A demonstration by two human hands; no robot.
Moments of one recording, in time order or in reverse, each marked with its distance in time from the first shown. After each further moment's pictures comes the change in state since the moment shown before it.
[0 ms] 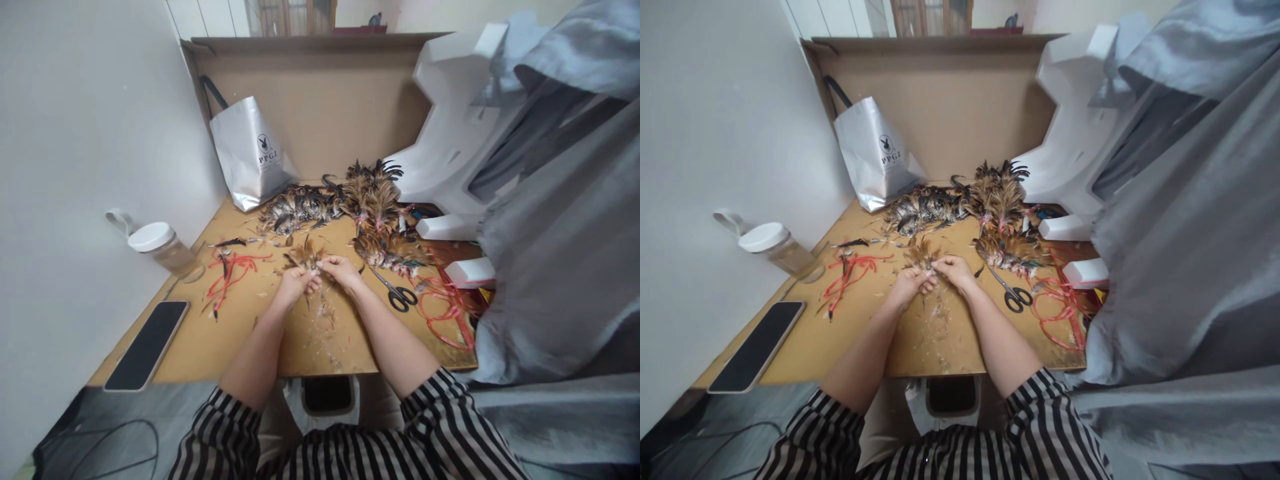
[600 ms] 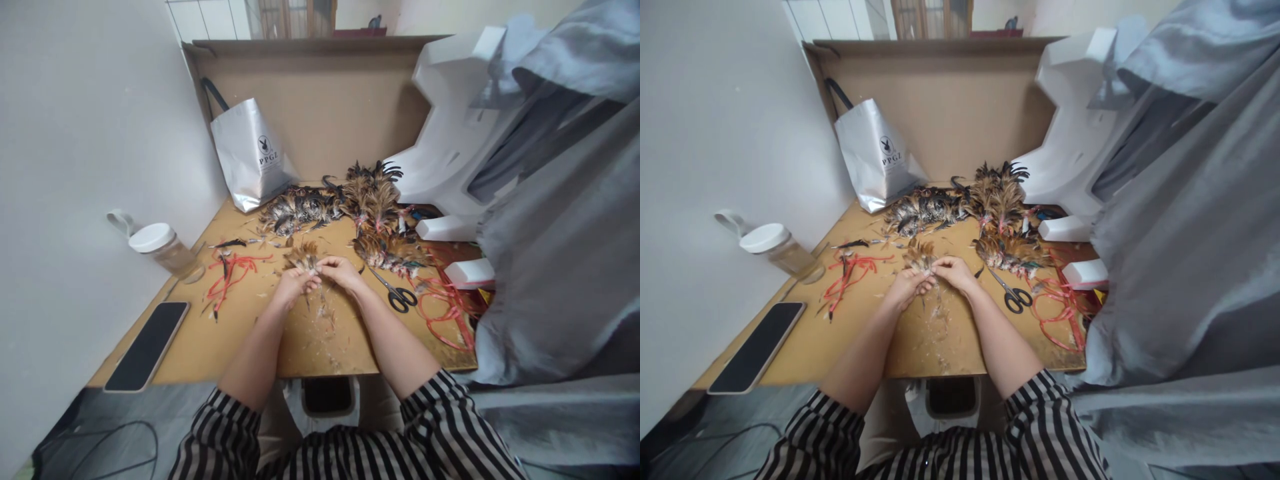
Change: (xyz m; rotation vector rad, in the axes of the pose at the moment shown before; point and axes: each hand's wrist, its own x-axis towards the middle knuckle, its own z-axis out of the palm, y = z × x) left_hand -0.001 0.000 -0.003 -0.138 -0.046 -0.063; right_hand -0.004 -0.006 -0.001 -0.071 -0.066 -0.059
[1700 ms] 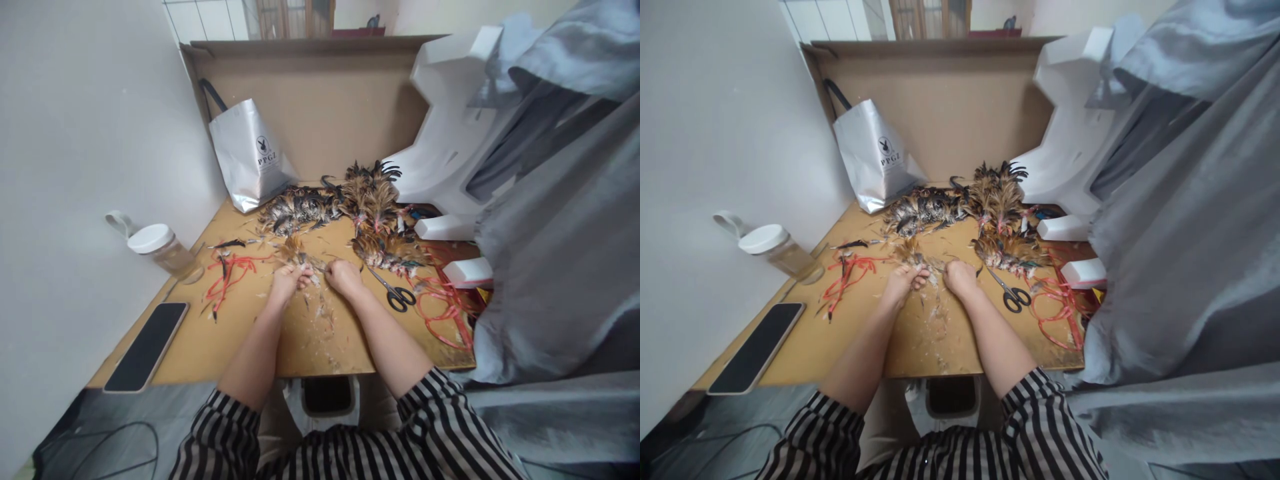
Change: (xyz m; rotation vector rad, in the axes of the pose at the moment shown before) left_hand 0.006 0.003 -0.005 -0.004 0.174 0.074; right_hand -0.003 0.005 -0.008 -1.125 0.149 -0.058
